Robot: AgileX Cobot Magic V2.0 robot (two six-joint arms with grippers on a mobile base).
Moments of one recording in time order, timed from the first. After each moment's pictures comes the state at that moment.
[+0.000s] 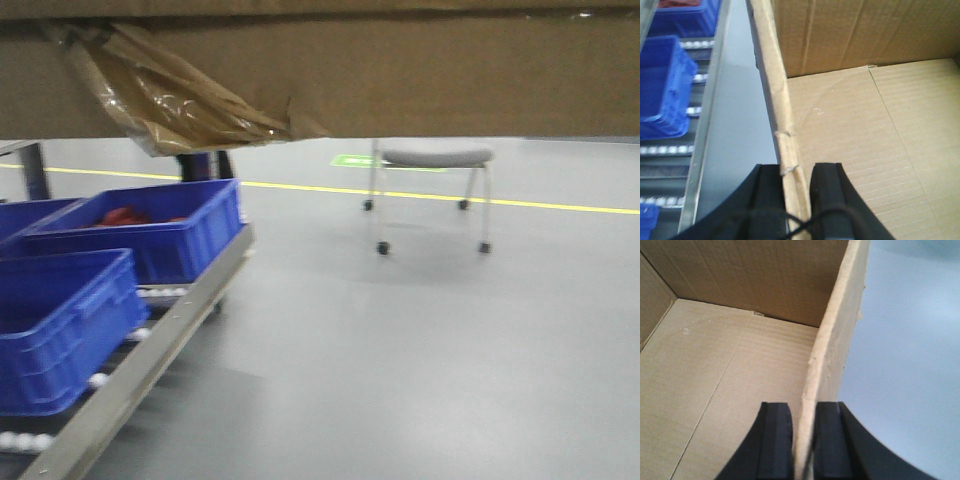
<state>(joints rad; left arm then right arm) -0.46 1.29 -1.66 0.21 1.21 -0.33 0.38 1.24 -1.61 0.17 1.14 0.05</state>
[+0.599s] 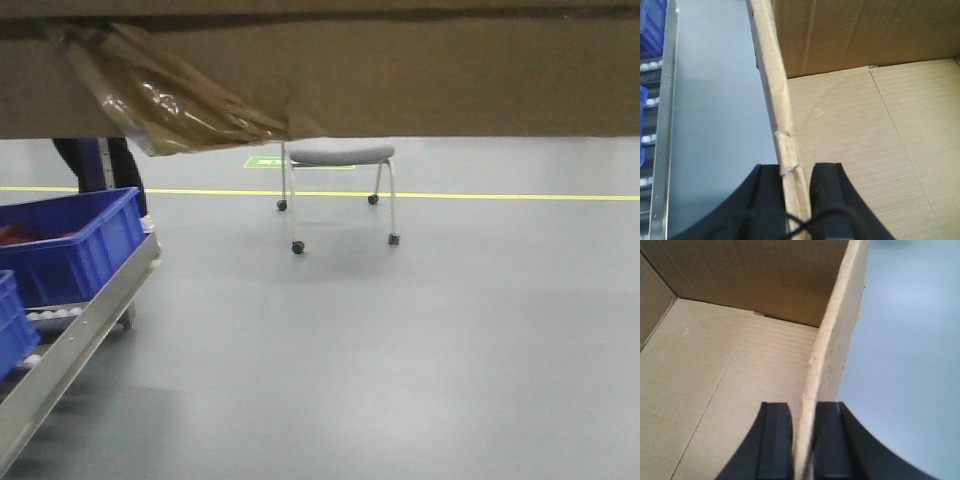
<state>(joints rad) -0.46 1.29 -1.66 0.21 1.21 -0.33 0.38 1.24 -1.61 0.17 1.14 0.05</state>
